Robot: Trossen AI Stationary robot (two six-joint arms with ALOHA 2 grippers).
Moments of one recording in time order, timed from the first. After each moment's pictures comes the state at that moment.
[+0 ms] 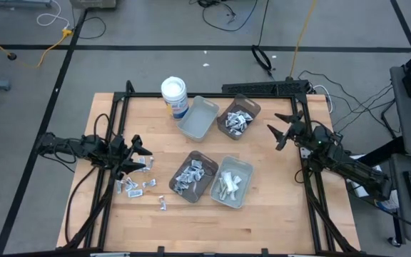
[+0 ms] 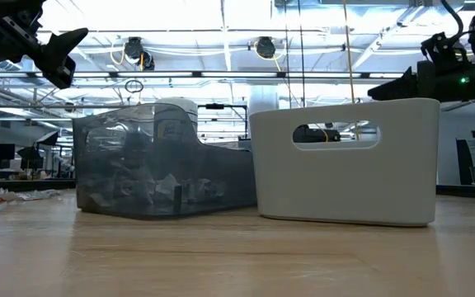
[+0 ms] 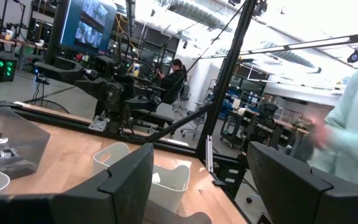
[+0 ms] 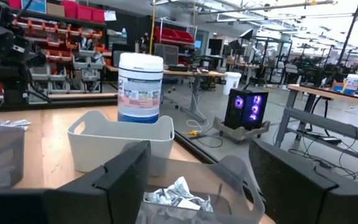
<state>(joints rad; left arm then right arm) -0.20 0.01 0.02 0.21 0.02 -0.32 -0.54 0.01 0.02 0.07 0.03 -0.12</state>
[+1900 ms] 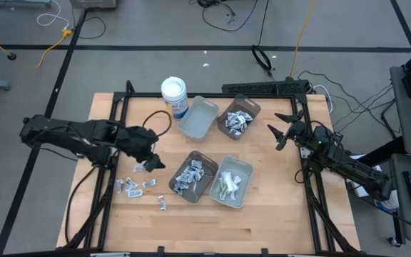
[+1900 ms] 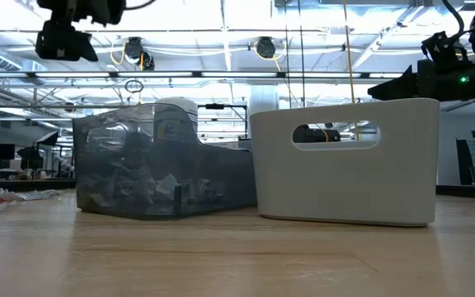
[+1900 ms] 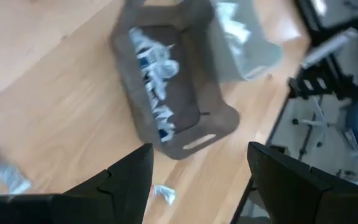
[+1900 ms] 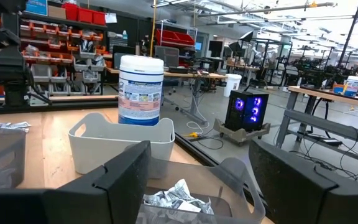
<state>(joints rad) -0.09 0.99 0.93 -0.77 0.15 -0.95 -0.54 0.01 0.02 0.07 0.03 -0.12</state>
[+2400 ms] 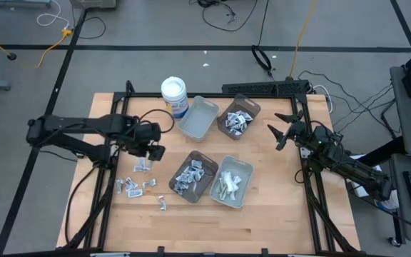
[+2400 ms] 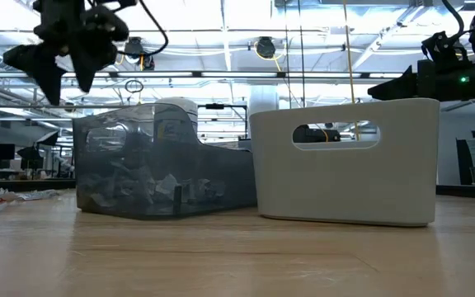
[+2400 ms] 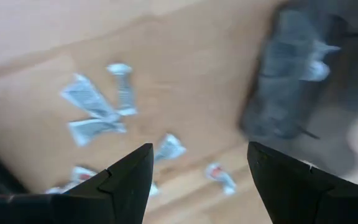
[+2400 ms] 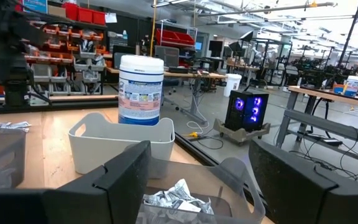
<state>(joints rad) 0.08 1.16 0.99 -1.13 0.16 -1.18 -0.54 0.01 0.02 0.07 0.03 -0.12</state>
